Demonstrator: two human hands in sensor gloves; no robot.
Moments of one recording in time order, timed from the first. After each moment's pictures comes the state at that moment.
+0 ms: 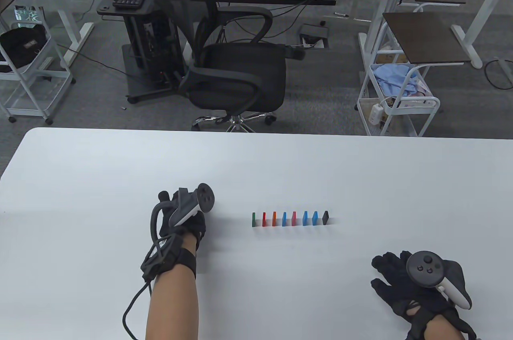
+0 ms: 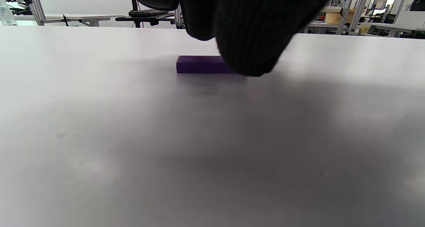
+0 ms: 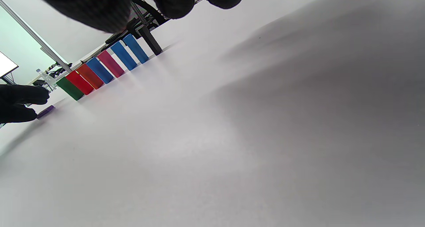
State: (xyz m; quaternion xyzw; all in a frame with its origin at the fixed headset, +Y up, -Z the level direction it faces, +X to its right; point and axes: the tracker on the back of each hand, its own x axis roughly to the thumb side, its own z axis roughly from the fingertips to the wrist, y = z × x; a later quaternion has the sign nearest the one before) left_hand -0.183 -0.758 -0.440 -0.12 0.04 -0.01 0.99; right_hand 0.331 -0.757 -0.281 0.04 0.19 0.95 0.26
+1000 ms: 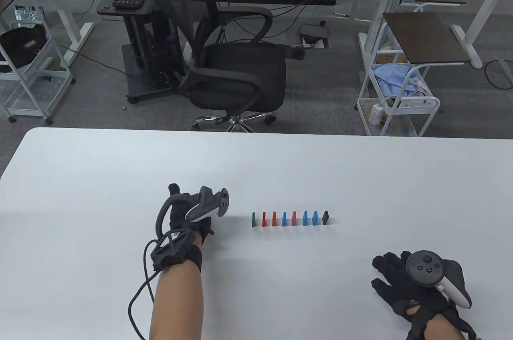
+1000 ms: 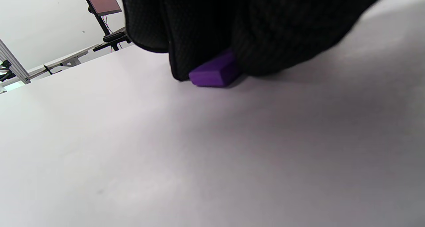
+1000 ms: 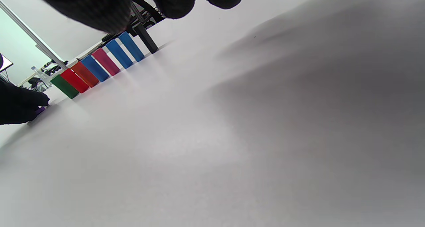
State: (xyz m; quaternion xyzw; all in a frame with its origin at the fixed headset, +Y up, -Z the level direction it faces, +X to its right) left_hand -0.155 -0.763 -0.447 -0.13 -0.02 -0.17 0.98; right_hand 0.332 -0.757 -0.281 0.04 0.19 0.95 0.25
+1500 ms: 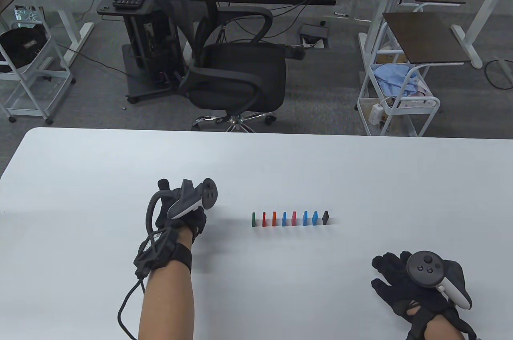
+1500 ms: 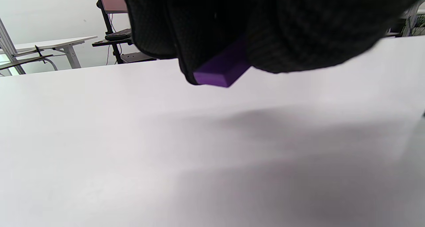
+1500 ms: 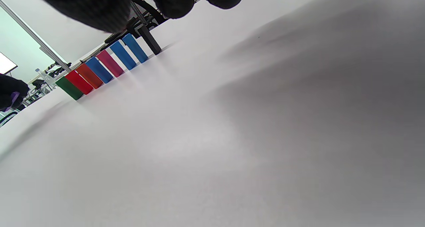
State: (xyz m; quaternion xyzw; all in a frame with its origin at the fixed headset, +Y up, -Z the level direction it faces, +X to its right) left_hand -0.176 -0.707 -0.432 -0.09 -0.03 -0.05 0.99; right_hand 0.331 -0.756 -0.280 0.04 0.19 0.95 0.26
